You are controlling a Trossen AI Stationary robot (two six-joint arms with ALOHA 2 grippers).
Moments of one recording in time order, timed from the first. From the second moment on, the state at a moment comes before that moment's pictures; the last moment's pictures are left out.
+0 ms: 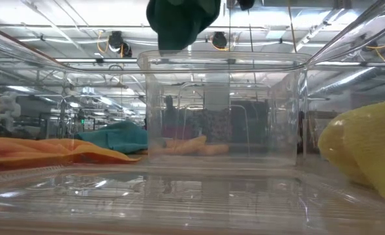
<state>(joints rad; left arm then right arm) -0.48 1.41 1.01 0.03 -0.45 0.27 0.42 1.61 1.09 0.24 0.60 -0.05</state>
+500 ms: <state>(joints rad) -0.59 1.38 1.01 -0.08 -0.64 0.27 0.45 1.60 1.09 0.20 0.64 -0.07</state>
